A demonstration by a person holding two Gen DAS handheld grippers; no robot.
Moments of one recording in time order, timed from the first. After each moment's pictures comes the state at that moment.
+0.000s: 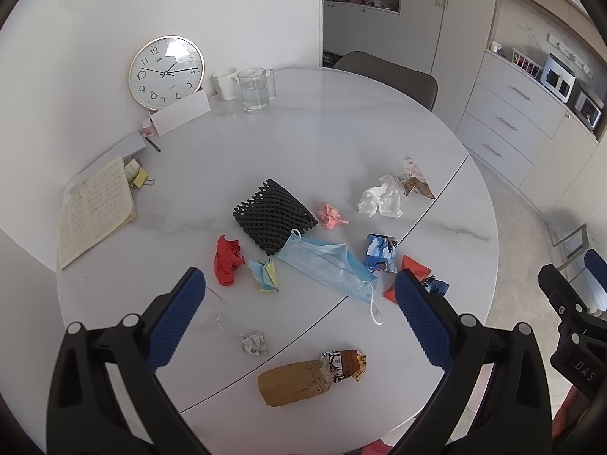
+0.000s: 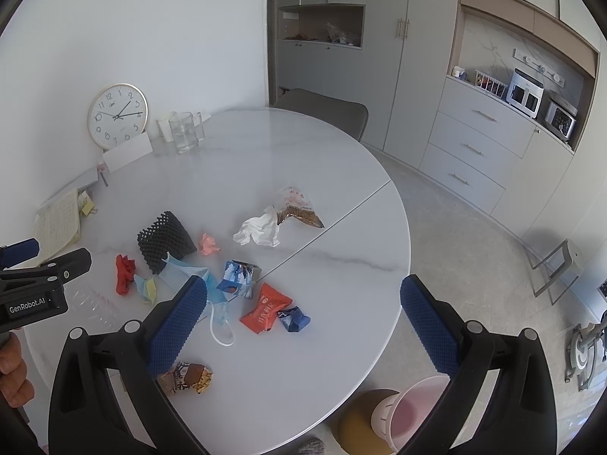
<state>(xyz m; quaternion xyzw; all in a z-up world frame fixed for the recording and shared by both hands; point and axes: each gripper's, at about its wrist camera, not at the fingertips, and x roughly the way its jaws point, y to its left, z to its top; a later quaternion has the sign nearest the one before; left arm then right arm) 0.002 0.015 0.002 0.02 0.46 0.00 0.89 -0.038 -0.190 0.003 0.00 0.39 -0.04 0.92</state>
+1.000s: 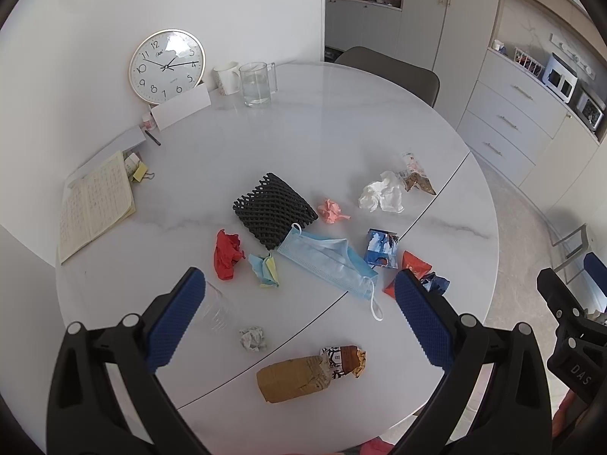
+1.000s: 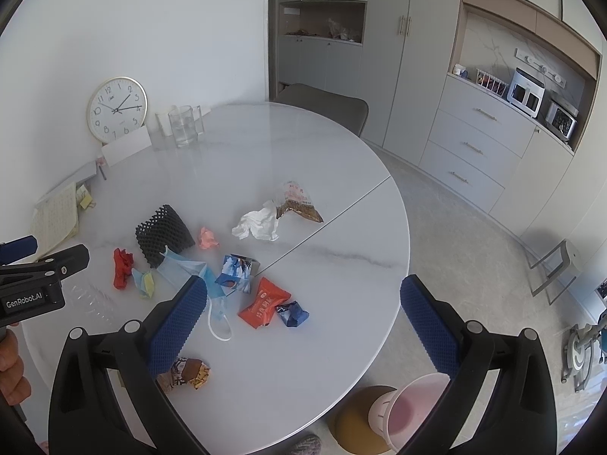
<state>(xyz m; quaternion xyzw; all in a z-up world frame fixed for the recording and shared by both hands) 0.002 0.019 0.000 0.01 0.47 0.00 0.89 -0.037 -0.190 0.000 -0.01 0.40 -0.04 0.92</state>
